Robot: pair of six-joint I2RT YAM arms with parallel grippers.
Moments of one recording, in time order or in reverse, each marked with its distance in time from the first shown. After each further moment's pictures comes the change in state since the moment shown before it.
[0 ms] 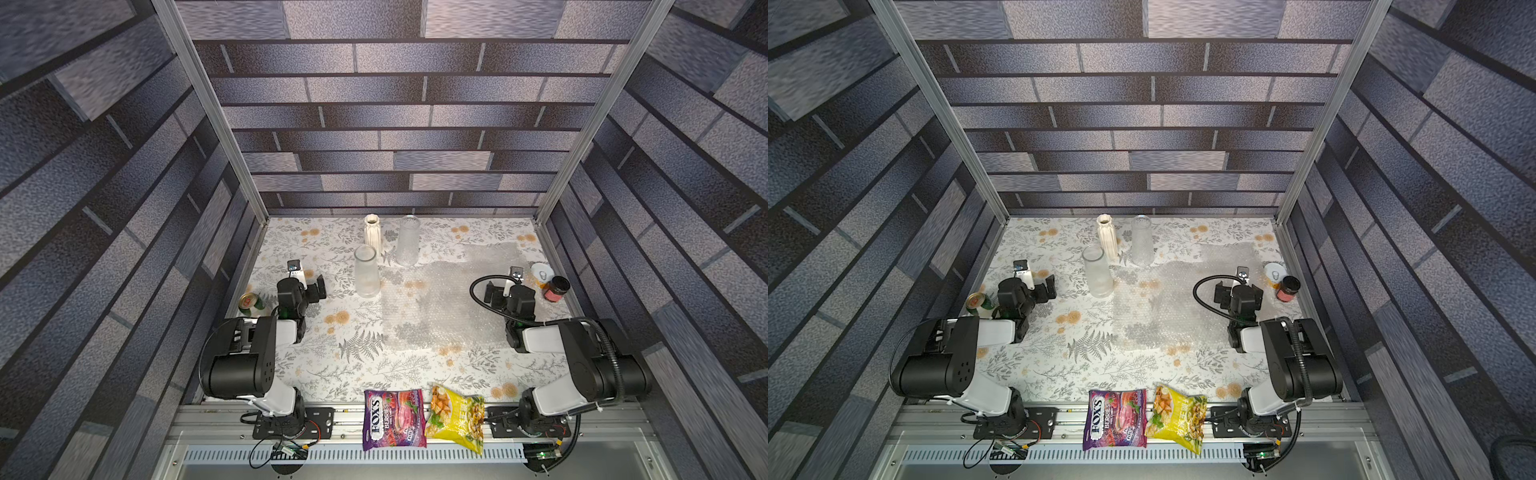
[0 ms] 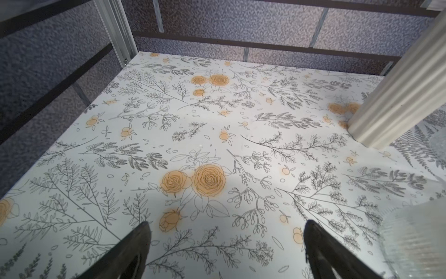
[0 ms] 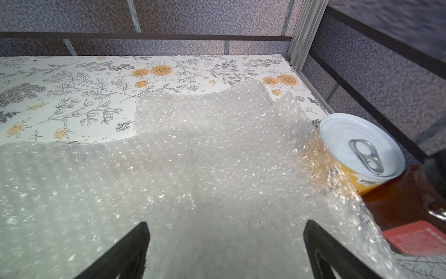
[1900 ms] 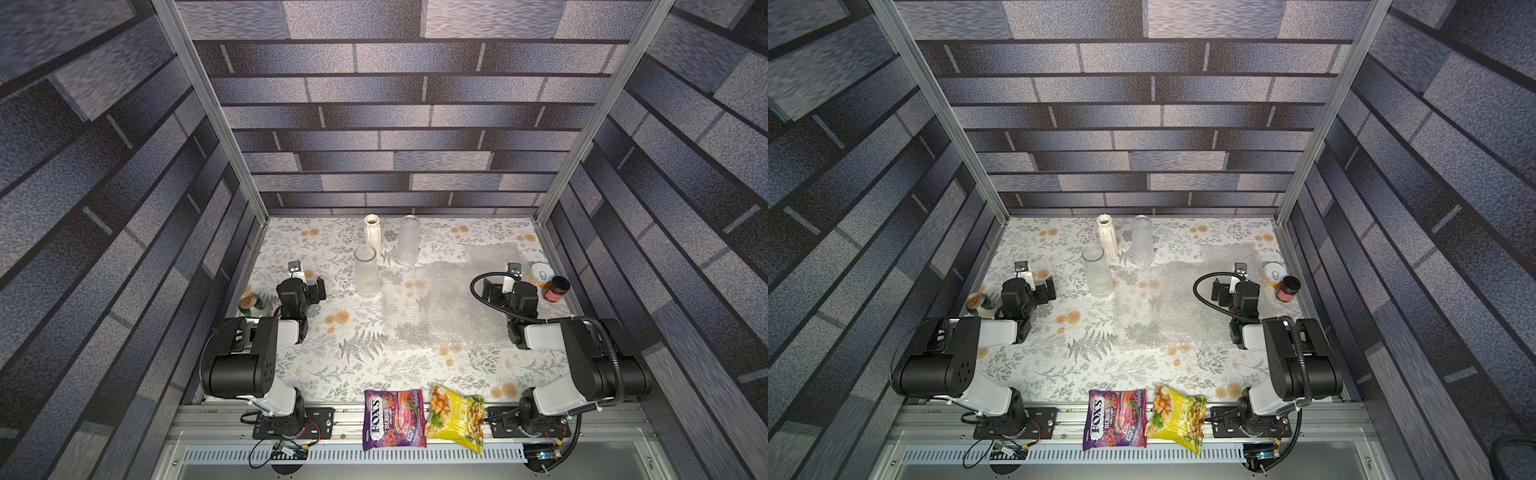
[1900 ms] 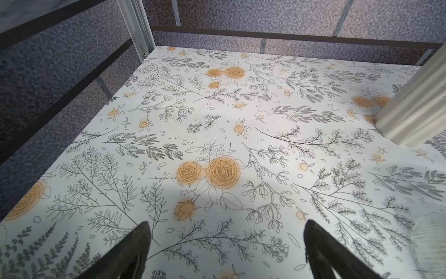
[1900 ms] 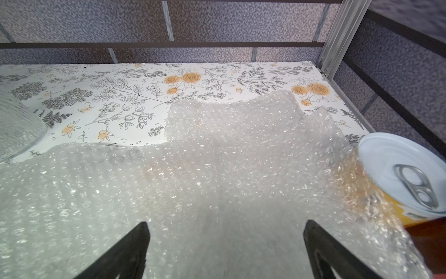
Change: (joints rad) left arm -0.042 0.000 -0.006 -0.023 -0.107 0.006; right arm -0.029 0.000 0.026 -0.014 -0.165 -0.019
